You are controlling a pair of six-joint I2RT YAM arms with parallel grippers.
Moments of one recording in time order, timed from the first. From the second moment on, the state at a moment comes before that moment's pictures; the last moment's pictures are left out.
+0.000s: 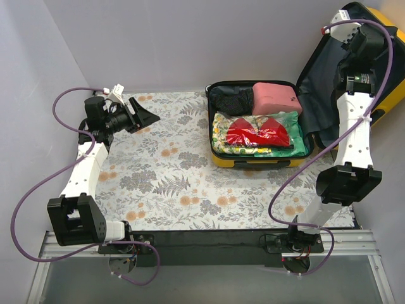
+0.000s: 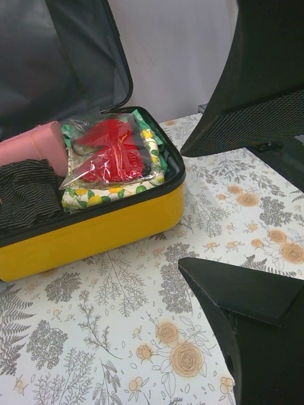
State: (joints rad) left arm 0.08 1.33 1.10 -0.19 0.82 -0.57; right arm -0.13 1.71 2.05 -0.24 0.46 -1.39
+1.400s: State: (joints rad) left arm 0.11 1.37 1.15 -0.25 0.80 -0.53; right arm 0.59 1.40 1.51 -0.18 0.50 -1.15
